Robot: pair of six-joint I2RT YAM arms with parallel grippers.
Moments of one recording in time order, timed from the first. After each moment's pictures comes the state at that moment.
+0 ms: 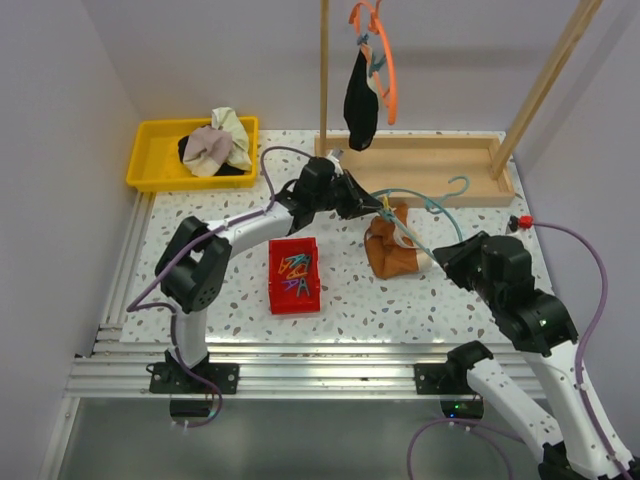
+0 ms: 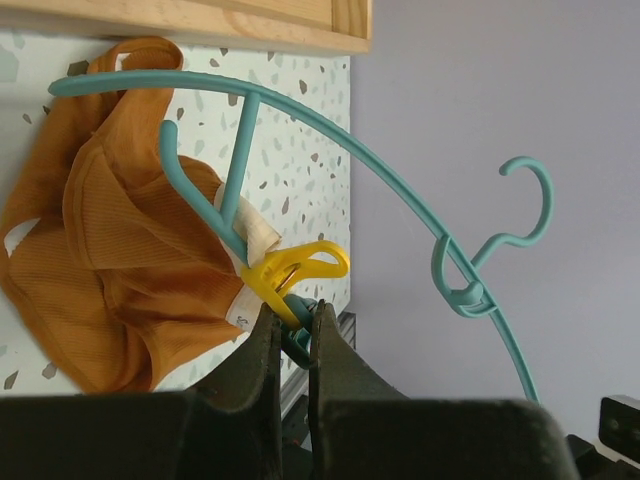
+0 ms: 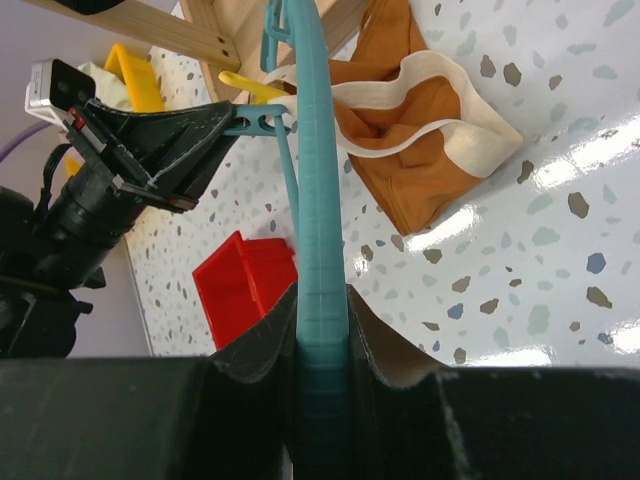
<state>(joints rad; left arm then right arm) -0.68 1.94 1.42 0.12 0.37 -1.19 0.38 0.62 0.96 -0.91 0.25 1.02</state>
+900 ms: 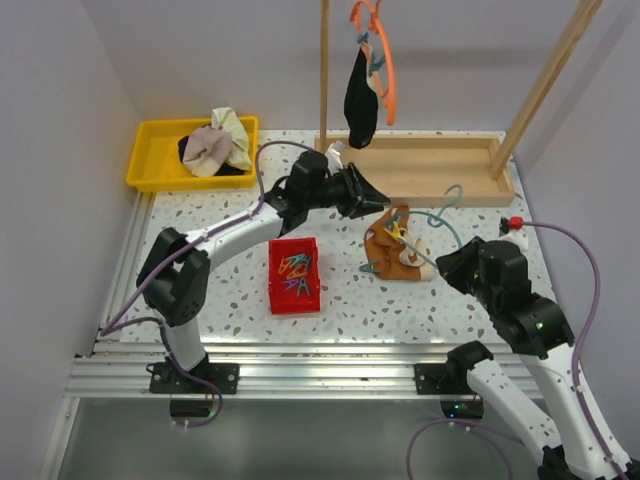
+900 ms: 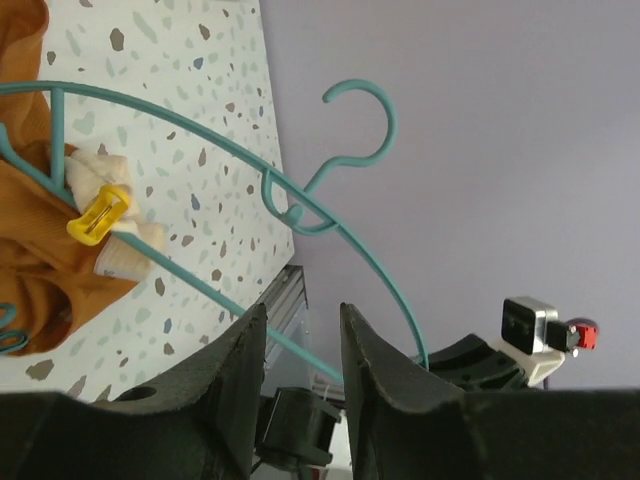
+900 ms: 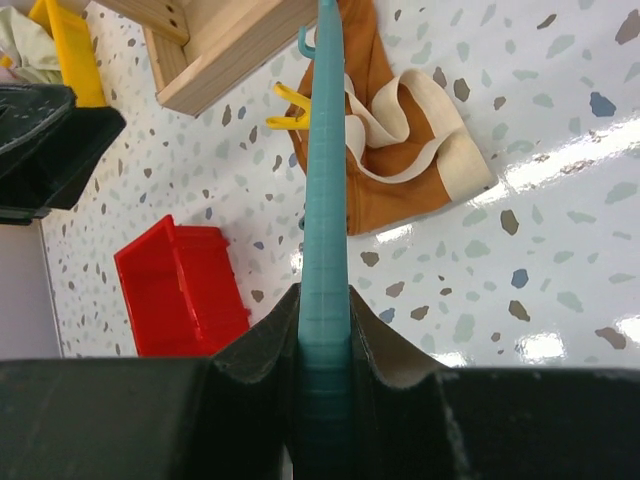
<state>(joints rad) -0.69 1.83 1.39 0.16 0.48 -1.25 0.38 0.58 0.90 -0.92 0.25 0.87</state>
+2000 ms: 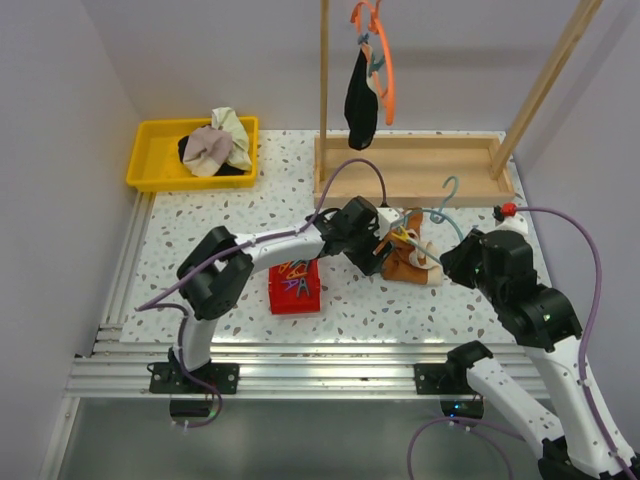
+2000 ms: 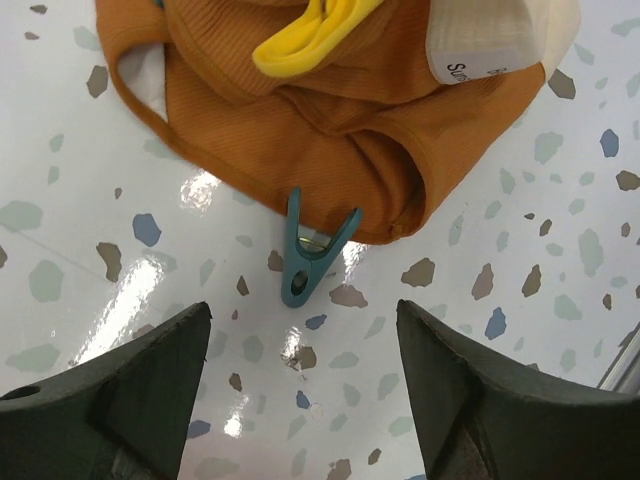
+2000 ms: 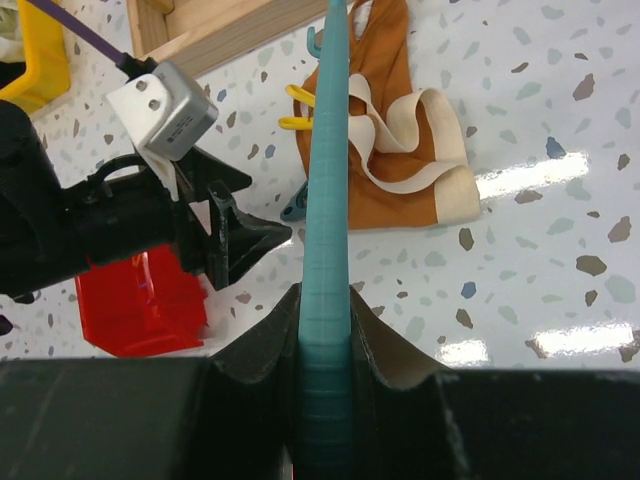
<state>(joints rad) -0.91 1.99 1.46 -0.32 0.15 -0.07 0.38 0.65 1.02 -0.99 0.25 0.67</state>
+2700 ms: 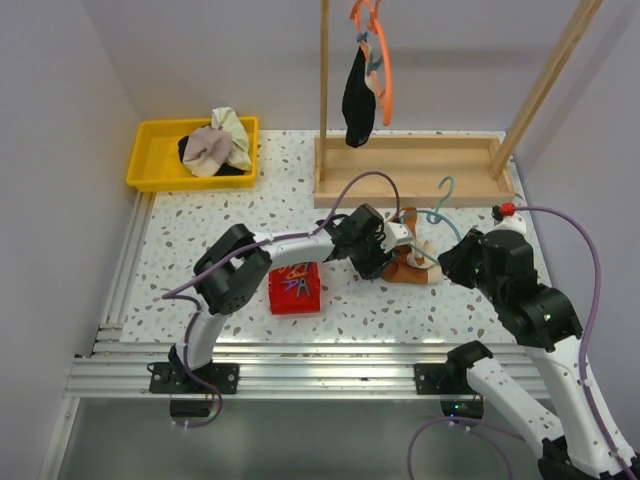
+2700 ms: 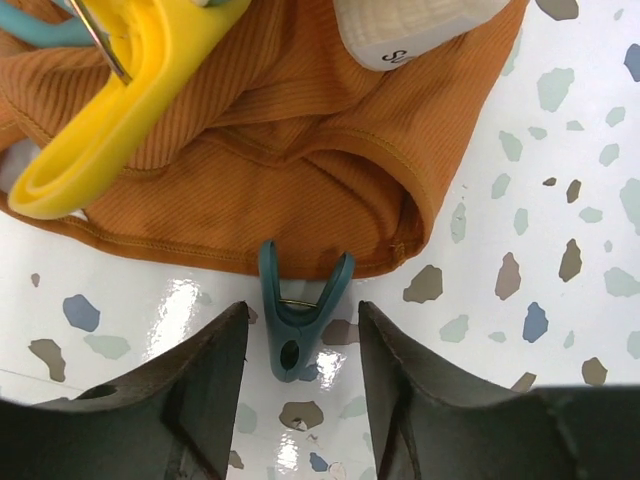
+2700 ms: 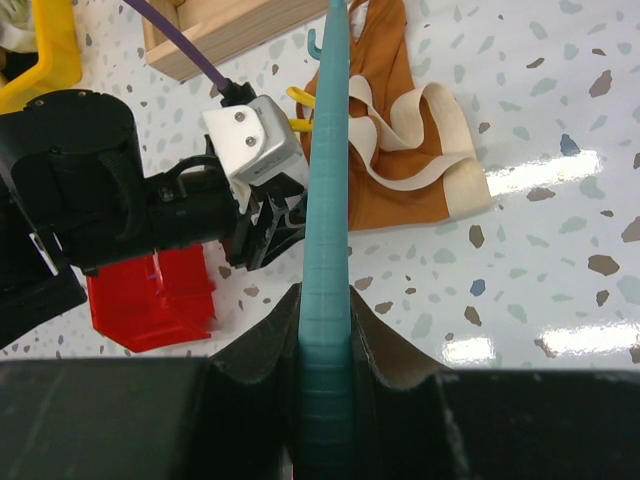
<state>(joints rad) -0.92 2.11 1.50 -0.27 0.26 0.15 0.38 0.65 1.03 -0.98 0.21 0.67</state>
